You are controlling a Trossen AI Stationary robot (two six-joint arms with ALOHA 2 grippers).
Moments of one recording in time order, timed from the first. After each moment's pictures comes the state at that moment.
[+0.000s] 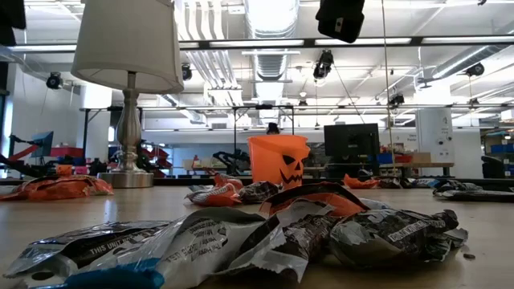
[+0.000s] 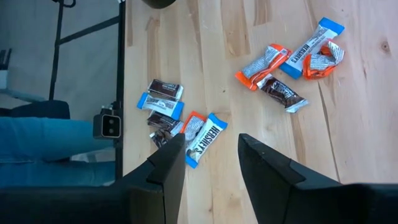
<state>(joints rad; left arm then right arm) -0.80 1.14 1.07 -1.19 -0.39 -1.84 0.09 1.52 1.42 -0.79 -0.31 0.37</state>
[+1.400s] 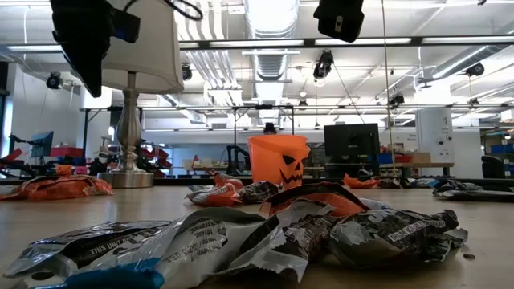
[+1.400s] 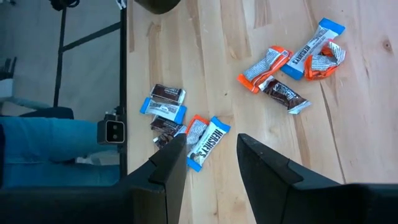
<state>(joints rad) -0.11 1.17 1.05 -1.33 -0.30 -0.69 0.09 1.52 1.42 -0.77 -0.31 0.40</state>
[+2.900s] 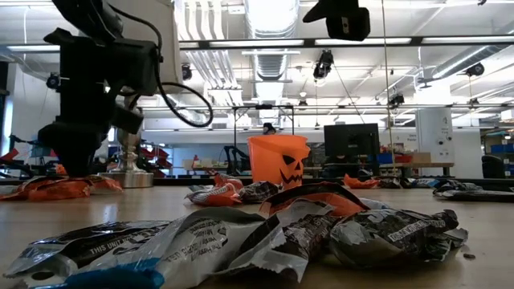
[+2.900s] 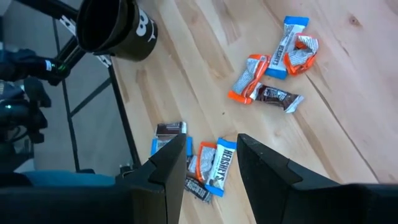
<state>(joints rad) 0.00 1.42 0.69 -0.95 -0.27 -0.47 0.09 1.52 1.42 -0.72 -0.21 0.74</state>
